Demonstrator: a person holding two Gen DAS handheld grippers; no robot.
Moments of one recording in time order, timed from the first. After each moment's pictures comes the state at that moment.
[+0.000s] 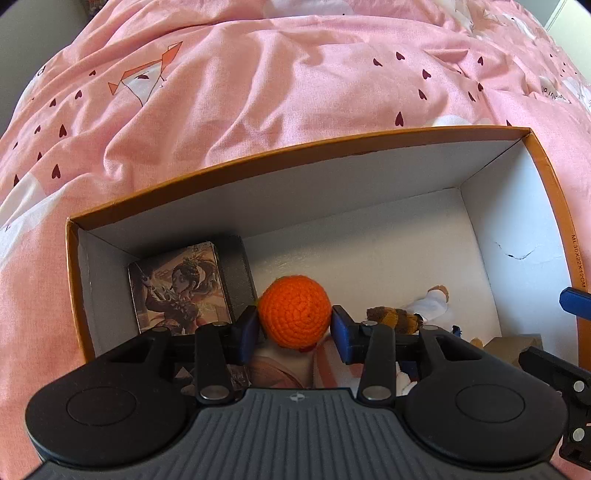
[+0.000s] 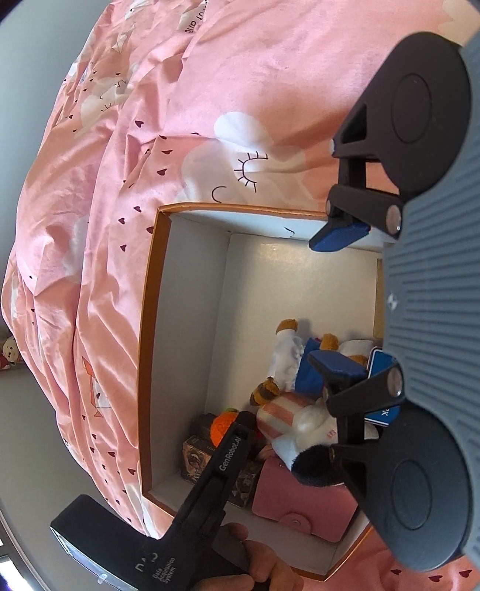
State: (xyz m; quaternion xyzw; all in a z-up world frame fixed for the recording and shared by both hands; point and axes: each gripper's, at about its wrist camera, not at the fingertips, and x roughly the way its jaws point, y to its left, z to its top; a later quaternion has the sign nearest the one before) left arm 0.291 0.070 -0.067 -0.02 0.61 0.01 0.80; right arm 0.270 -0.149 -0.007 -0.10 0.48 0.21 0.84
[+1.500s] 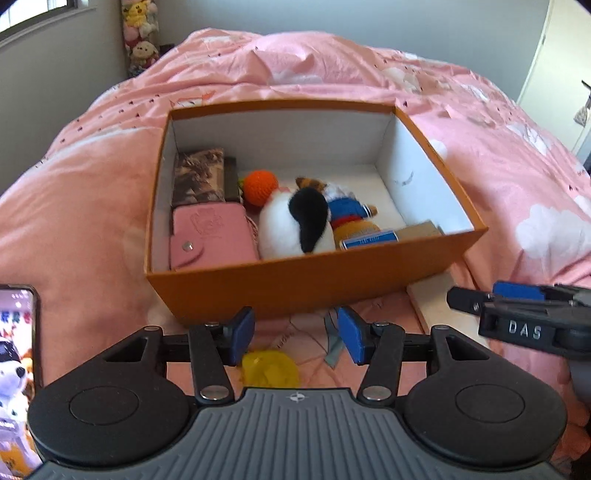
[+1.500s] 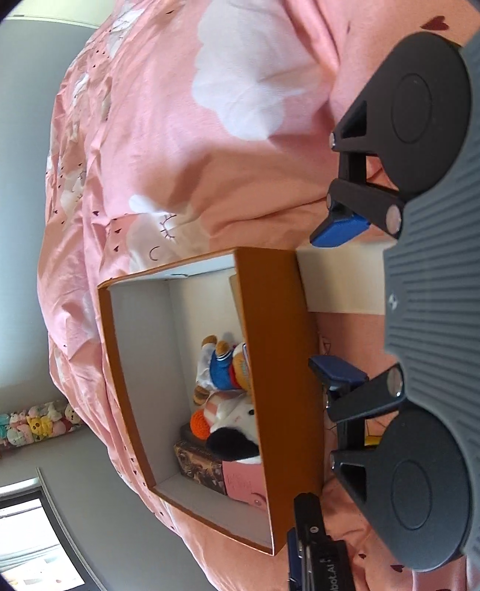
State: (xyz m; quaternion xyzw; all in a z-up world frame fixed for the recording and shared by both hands) left arm 0.081 0.010 -0.037 -0.05 0.46 0.03 0.88; right arm 0.120 -0.204 -0.037 0.02 0.43 0.12 0.90
